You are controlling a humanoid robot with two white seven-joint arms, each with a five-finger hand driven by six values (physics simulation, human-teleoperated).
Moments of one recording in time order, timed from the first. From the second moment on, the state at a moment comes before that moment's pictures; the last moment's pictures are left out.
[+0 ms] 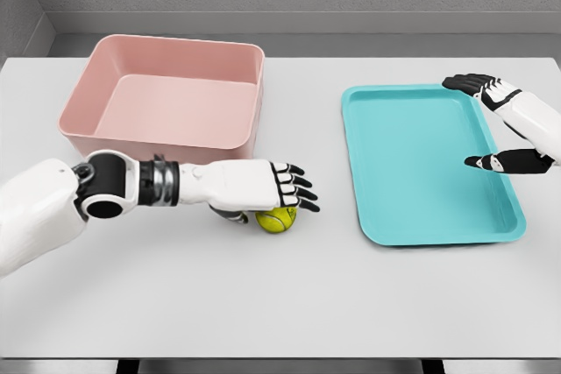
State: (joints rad) left arm -0.75 0.61 -1.05 -1.53 -0.56 -0.61 -0.26; right arm -0.08 -0.59 -0.18 -1.66 0.13 -0.61 0.58
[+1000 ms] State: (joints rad) left arm -0.77 0.62 -1.08 -1.54 -0.55 -0.61 -0.31; right arm -0.08 -0.59 -0.18 -1.66 0.13 -0.61 0.58
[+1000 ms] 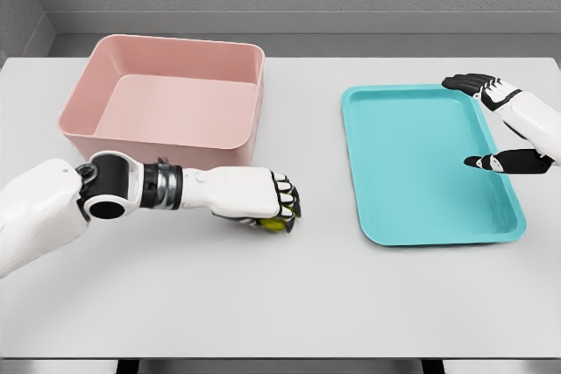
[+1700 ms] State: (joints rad) left arm -0.83 0.66 -1.00 -1.58 -0.46 -0.61 -0.31; right arm -0.08 -0.59 -0.18 -1.66 0.13 -0.61 0.58
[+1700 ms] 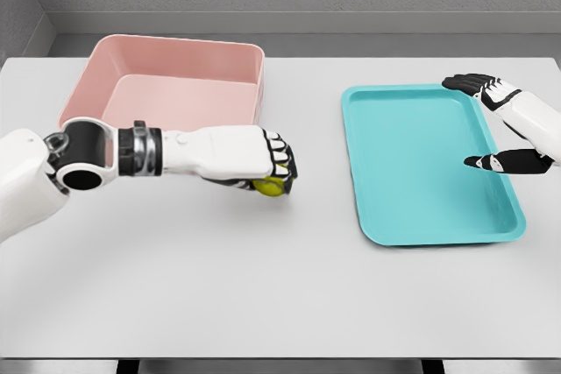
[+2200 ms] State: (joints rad) left arm -0.86 0.72 -0.92 -1.58 -0.41 -0.61 -0.31; right arm -0.08 -0.59 -0.18 -1.66 0.13 -0.61 0.58
